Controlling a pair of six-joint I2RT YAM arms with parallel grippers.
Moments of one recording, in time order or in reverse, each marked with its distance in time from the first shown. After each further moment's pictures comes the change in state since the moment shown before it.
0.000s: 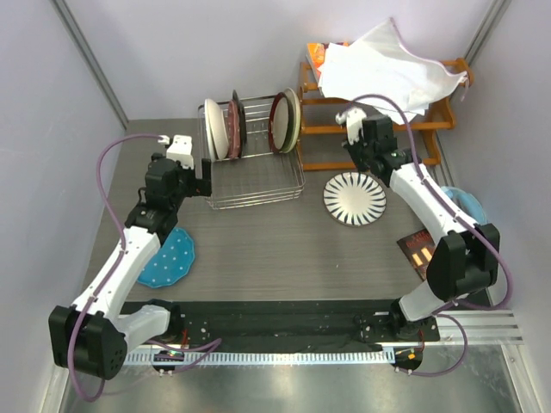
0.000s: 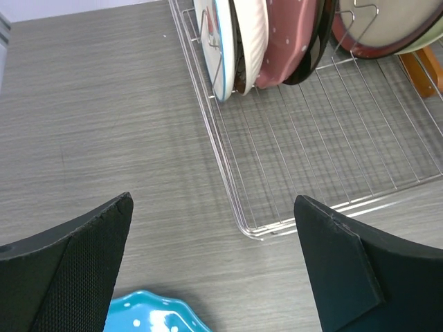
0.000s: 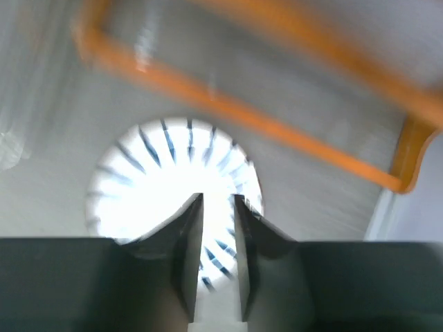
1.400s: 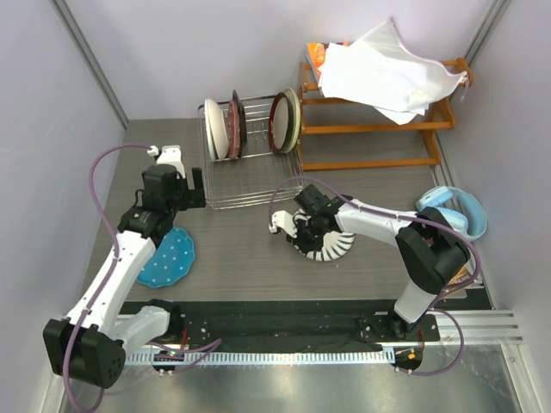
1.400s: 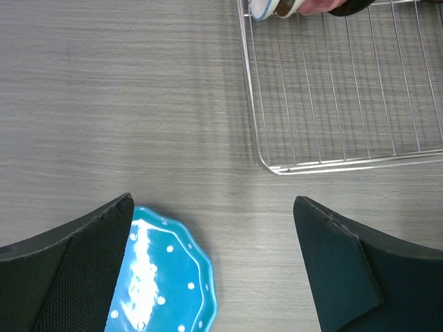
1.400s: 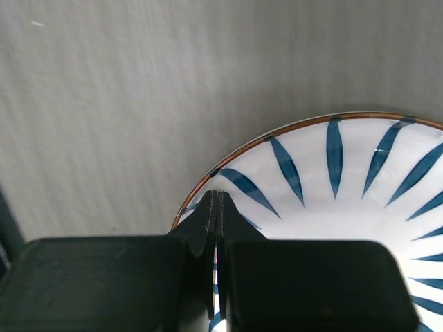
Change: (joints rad) left arm -0.009 -0.057 0.028 -0.297 -0.114 -0.175; right arm 0.394 0.135 -0.375 -0.092 -0.449 -0.417
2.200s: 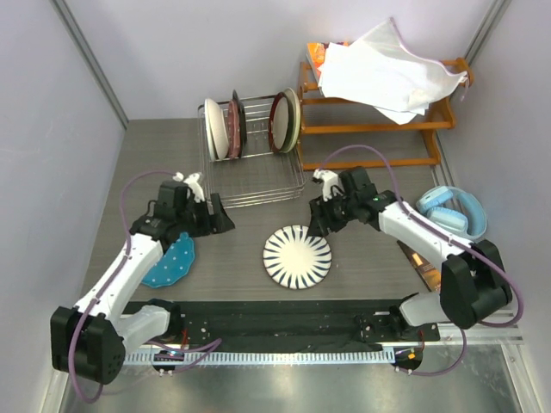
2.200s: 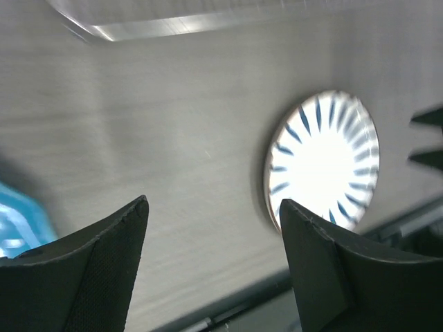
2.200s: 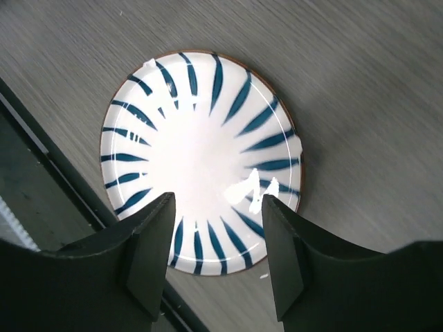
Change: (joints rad) left arm 0.020 0.011 -0.114 -0.082 0.535 -0.250; right arm -0.201 -0.262 -0.077 0.109 -0.127 0.681
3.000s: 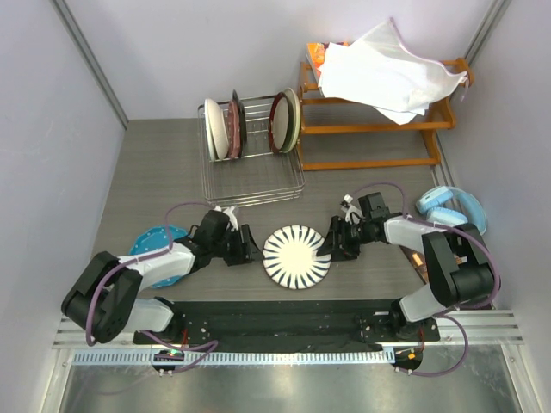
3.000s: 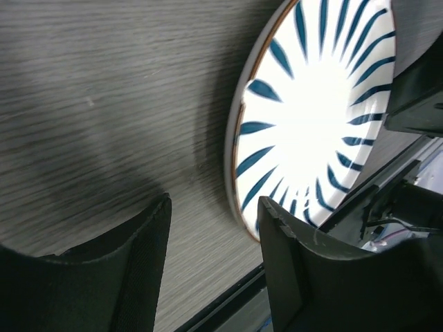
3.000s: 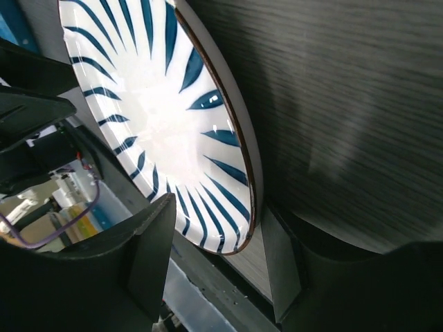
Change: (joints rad) left arm -0.339 0.257 -0.340 0.537 0.040 -0.346; right arm -0.245 0.070 -0.339 0.167 -0.237 0.465
